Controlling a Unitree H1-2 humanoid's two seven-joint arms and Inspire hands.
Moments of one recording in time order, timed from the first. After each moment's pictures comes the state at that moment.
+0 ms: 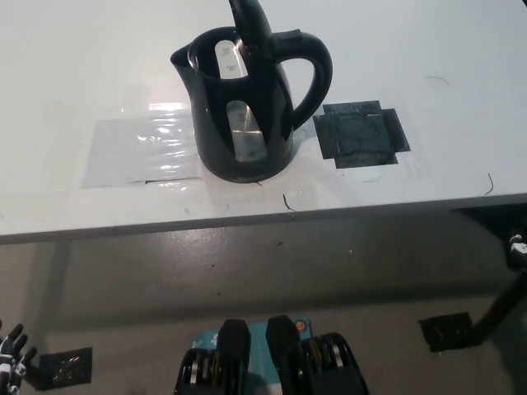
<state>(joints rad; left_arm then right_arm) 0.16 0.13 0.40 0.07 -0.43 -0.09 -0.15 -0.43 -0.24 -0.42 0.82 0.36 -0.15 0.27</state>
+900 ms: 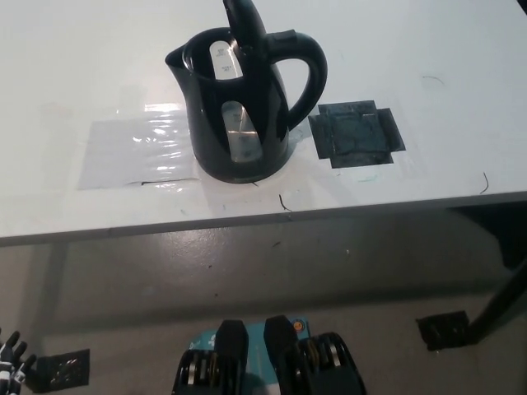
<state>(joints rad) 0.18 0.13 0.40 0.07 -0.43 -0.09 -0.14 -0.66 -0.27 -0.34 0.03 0.21 0.17 0.09</state>
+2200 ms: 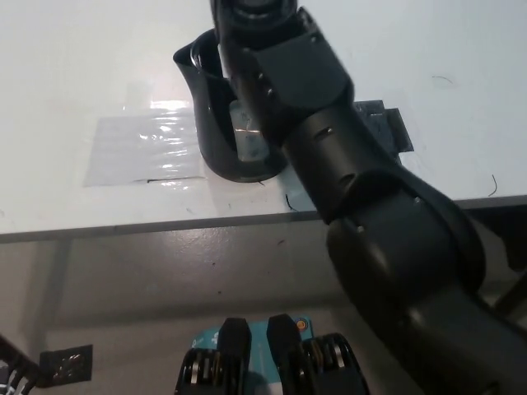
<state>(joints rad) 0.24 0.13 0.38 0.05 -0.43 -0.09 -0.16 -1.53 0.23 -0.10 1.11 0.05 0.14 -0.24</state>
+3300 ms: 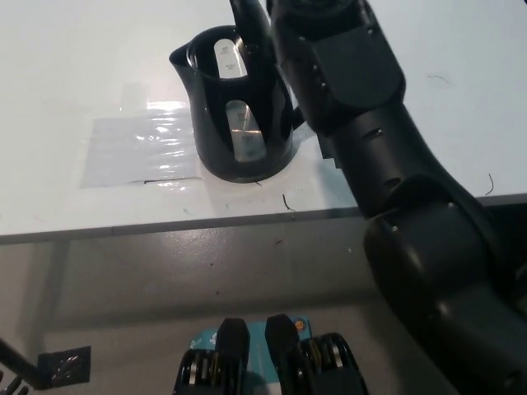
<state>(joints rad) 0.31 0.14 0.38 0.05 -0.45 -0.11 -0.20 -1.45 0.14 -0.07 0.86 0.05 0.15 -0.23</state>
